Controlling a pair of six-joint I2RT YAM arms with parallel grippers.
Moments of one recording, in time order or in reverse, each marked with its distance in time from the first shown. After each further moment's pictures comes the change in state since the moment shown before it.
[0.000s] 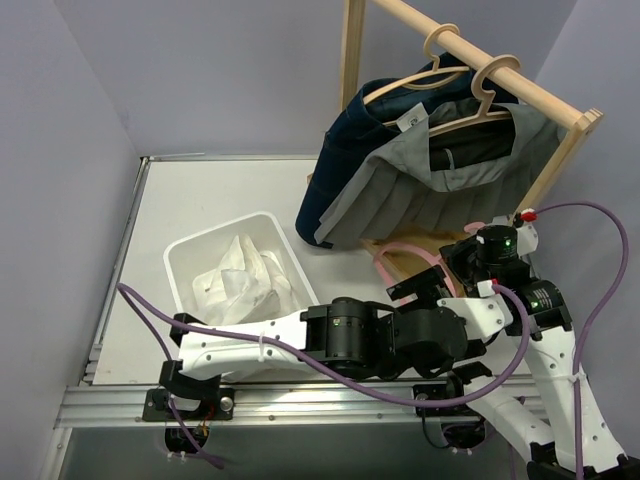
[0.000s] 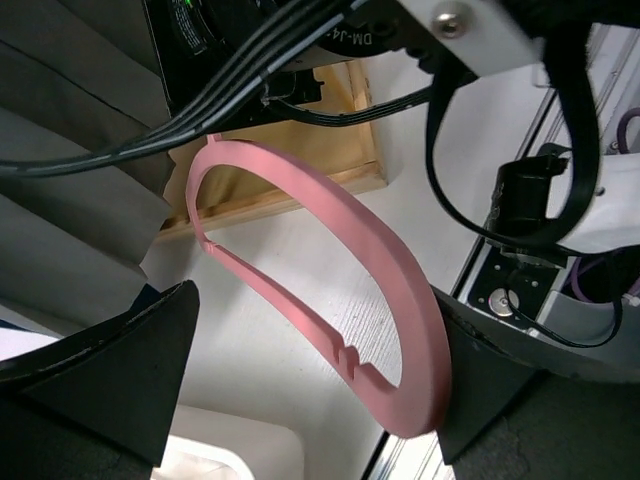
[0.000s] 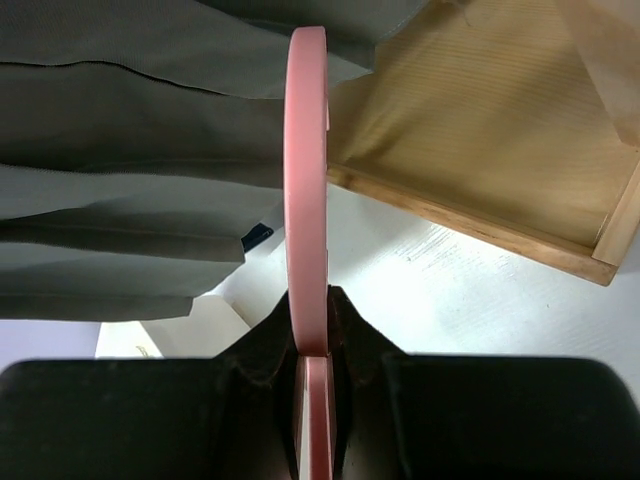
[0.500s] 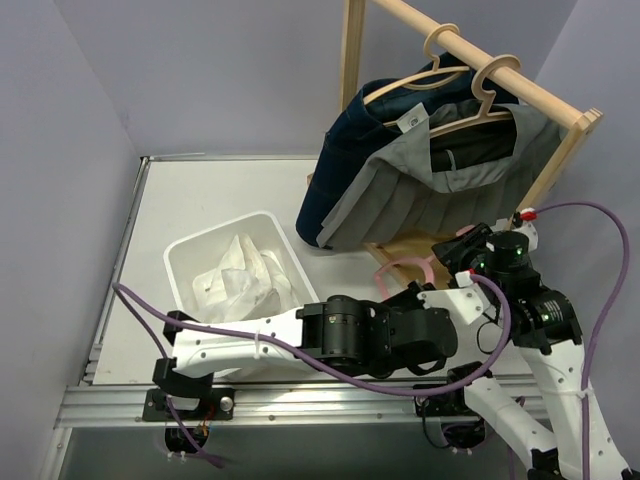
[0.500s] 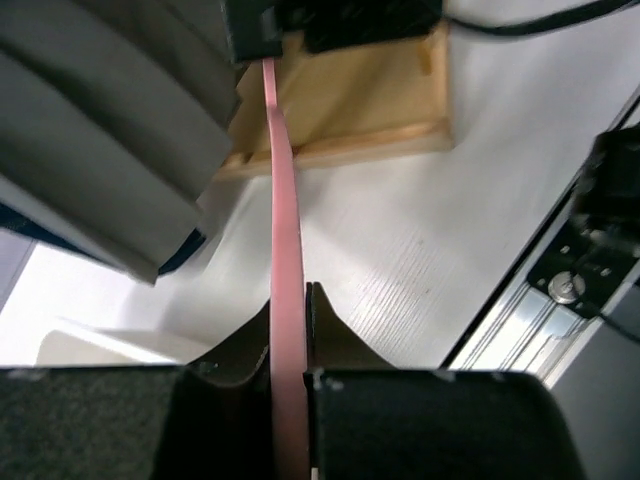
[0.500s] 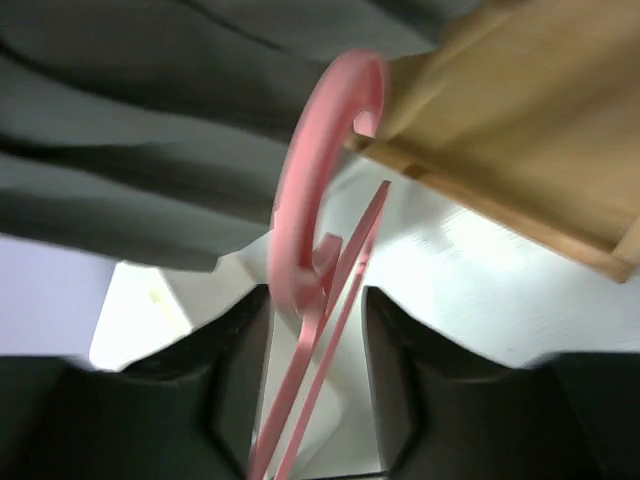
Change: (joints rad) left arm 0.015 -0.022 -0.046 -0.090 -0.126 -0.087; right arm 0.000 -0.040 0.022 -0.011 -0.084 -0.061
